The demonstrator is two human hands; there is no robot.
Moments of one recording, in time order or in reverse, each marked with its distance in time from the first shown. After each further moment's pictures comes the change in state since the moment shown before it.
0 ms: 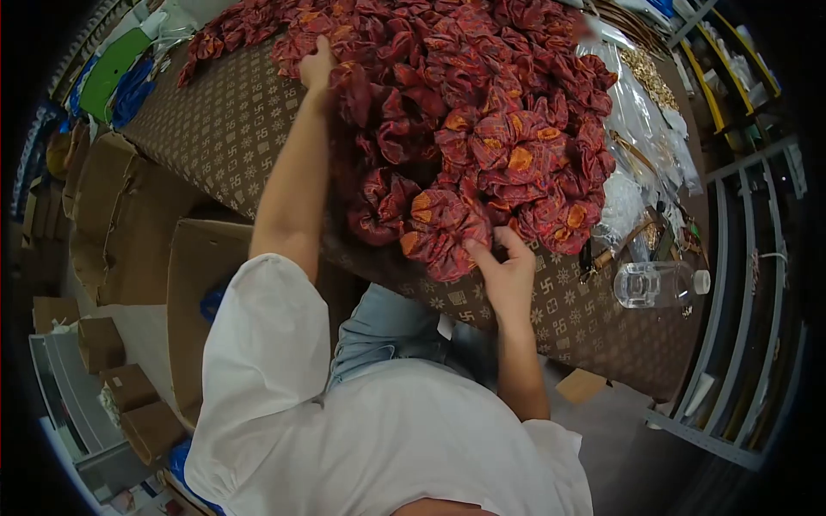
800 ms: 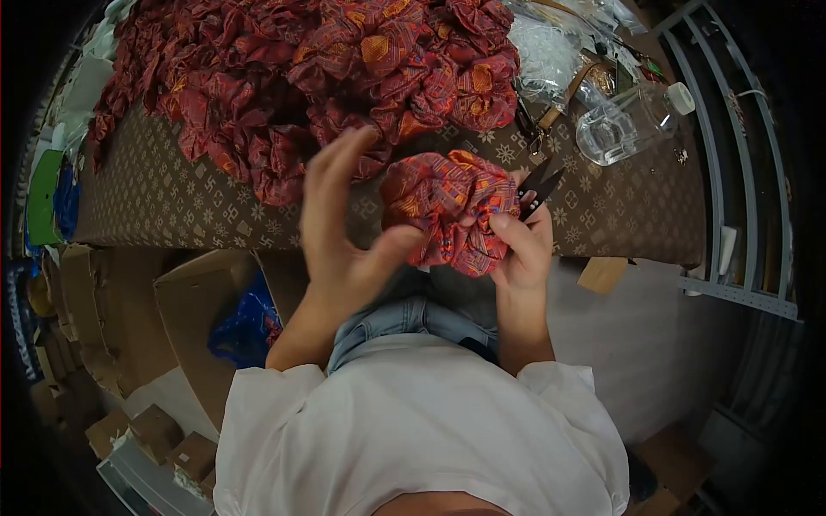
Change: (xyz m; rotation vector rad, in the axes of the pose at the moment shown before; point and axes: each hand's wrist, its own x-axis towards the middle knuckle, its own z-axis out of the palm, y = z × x) left_hand -0.381 0.036 -0.080 -0.290 -0.824 0.818; right_hand -0.077 0.008 -0.062 1.081 0.051 -0.127
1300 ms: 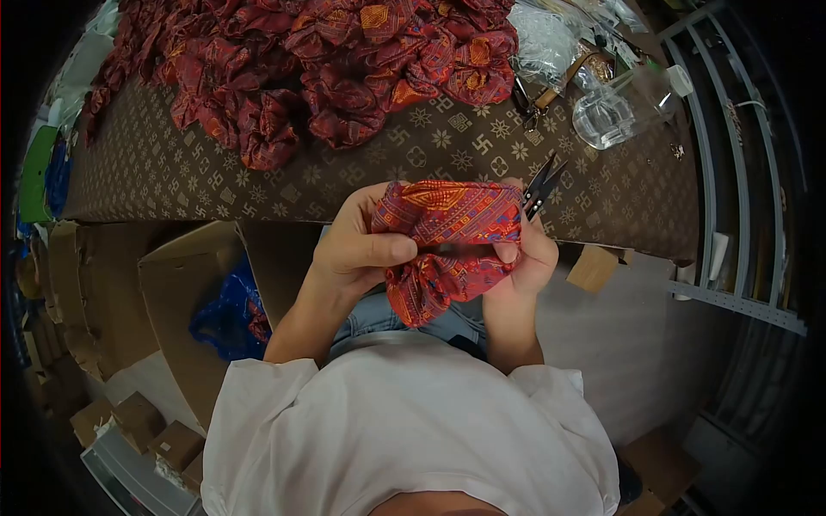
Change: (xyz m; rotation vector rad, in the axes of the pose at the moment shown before) left_hand -0.033 0.008 0.022 -1.417 -0.257 -0.670; right_hand -0.032 0.001 -0.004 0.460 -0.087 0.101
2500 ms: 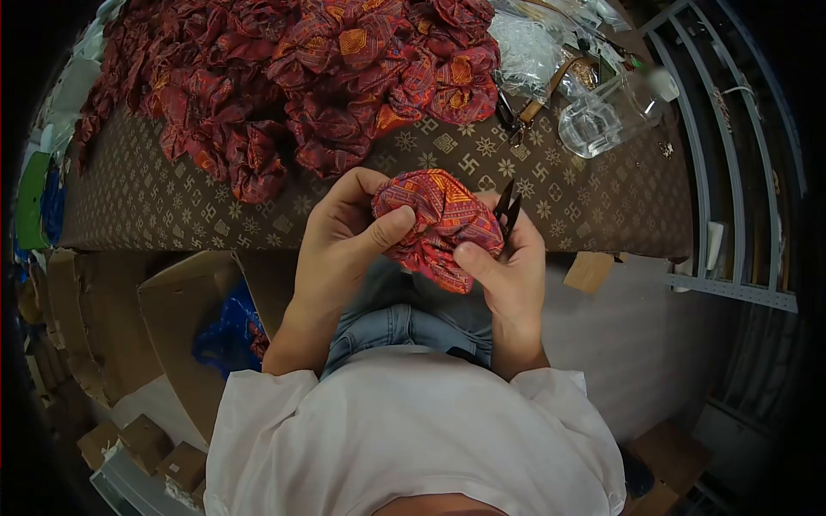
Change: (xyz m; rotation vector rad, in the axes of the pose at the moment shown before) left_hand 0.015 0.012 0.010 0.447 0.295 0.192; right_hand 0.008 -0.003 0.025 -0.905 0.225 -0.174
